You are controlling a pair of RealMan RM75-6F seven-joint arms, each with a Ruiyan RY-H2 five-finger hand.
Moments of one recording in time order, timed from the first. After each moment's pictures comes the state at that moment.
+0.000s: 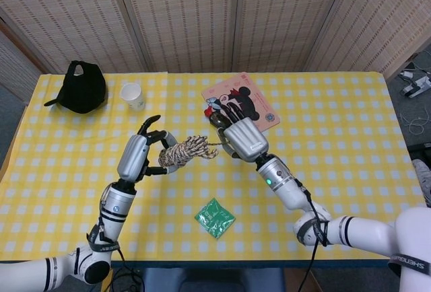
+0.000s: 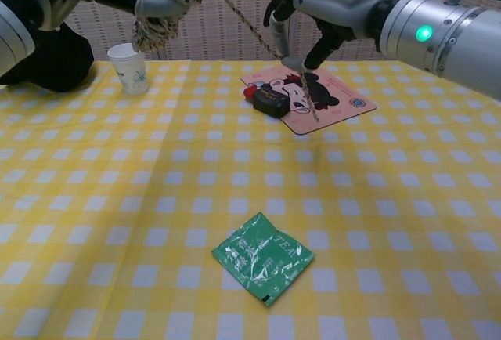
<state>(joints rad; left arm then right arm) -0.66 -1.55 -0.34 -1.74 1.32 1.31 -0.09 0.93 -1.50 0.22 -1.48 -1.19 1.00 -0.37</state>
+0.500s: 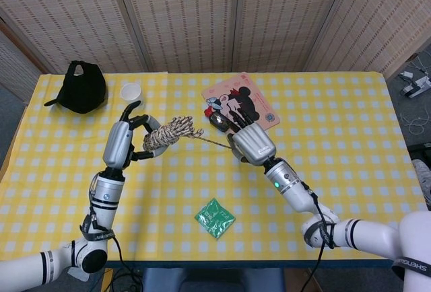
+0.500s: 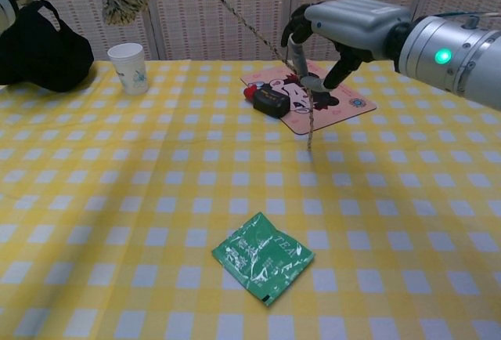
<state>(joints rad) -0.66 -1.52 -0.41 -1.70 1.24 1.32 -0.06 0.89 -1.50 0.18 -1.44 -1.23 0.99 -0.34</state>
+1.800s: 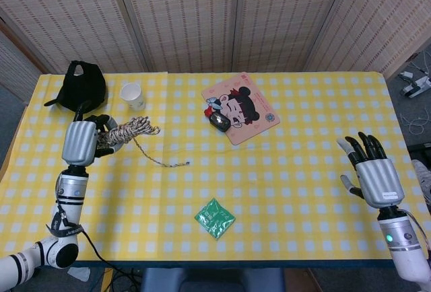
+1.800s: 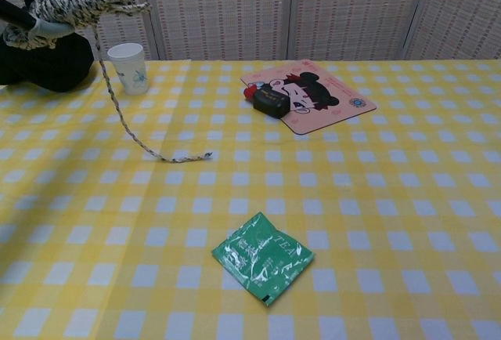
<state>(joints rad) -0.59 -1.40 -0.32 -1.54 1.22 1.34 0.16 0.33 -1.10 -0.03 -1.66 -1.40 1.50 -0.23</state>
